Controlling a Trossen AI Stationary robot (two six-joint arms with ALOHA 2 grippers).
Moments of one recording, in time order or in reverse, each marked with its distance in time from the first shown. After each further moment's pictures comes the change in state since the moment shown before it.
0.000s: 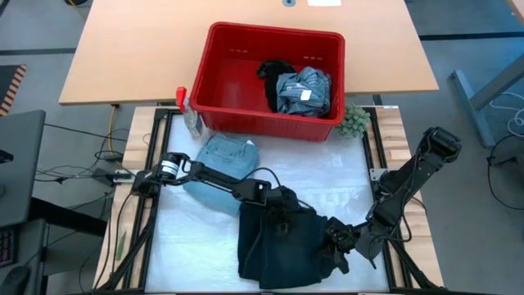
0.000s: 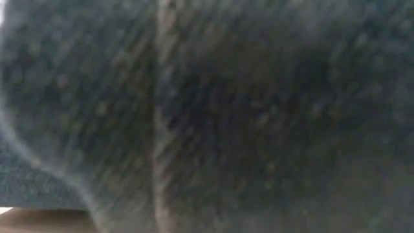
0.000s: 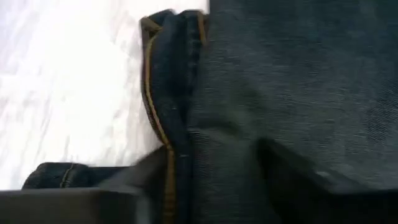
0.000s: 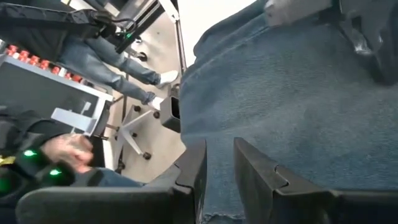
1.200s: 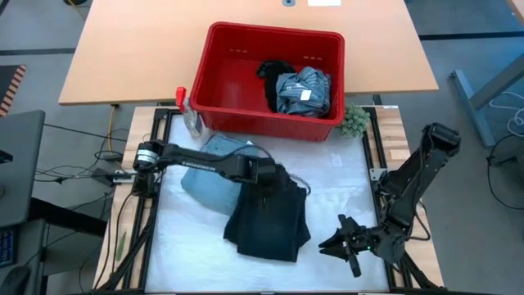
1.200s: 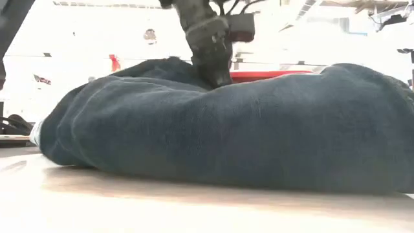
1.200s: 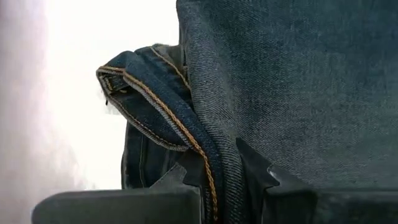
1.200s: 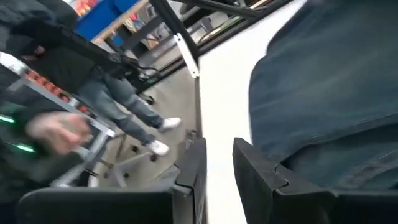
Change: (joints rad) left arm 0.085 -0.256 0.067 -0.479 -0.170 0.358; right arm 0.139 -0.066 0.000 0.066 0.313 -0.179
